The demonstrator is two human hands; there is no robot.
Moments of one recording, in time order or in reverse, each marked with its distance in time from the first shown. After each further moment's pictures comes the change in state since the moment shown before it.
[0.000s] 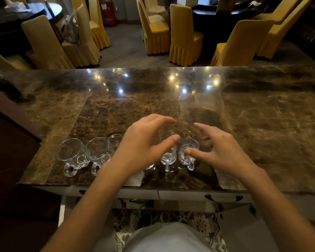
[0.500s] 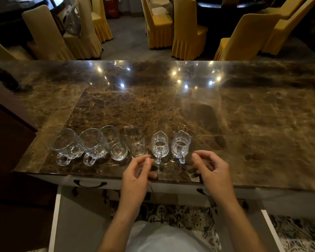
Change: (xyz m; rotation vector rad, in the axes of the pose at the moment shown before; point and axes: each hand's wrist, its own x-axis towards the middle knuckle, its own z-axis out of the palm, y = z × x) left_hand -0.095 0.001 0.100 -0.872 0.305 -0.854; right_hand -0.070 0.013 0.056 0.834 0.219 0.377
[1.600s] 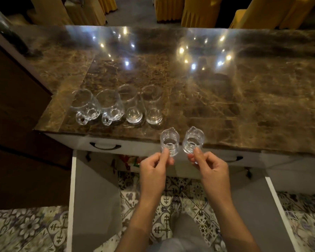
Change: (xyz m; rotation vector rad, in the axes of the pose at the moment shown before) left_hand -0.068 -0.049 -0.011 0.018 0.078 0.071; right_hand -0.104 0.018 0.045 0.013 0.066 0.097
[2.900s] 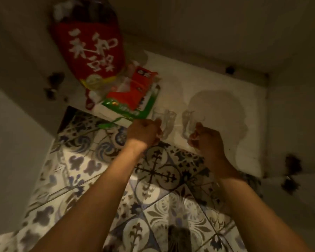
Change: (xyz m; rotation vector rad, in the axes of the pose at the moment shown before) left_hand 0.216 -0.695 0.054 0.105 0.157 -0.347; right_hand 0.273 0.724 0.078 -0.127 -0.148 0.306
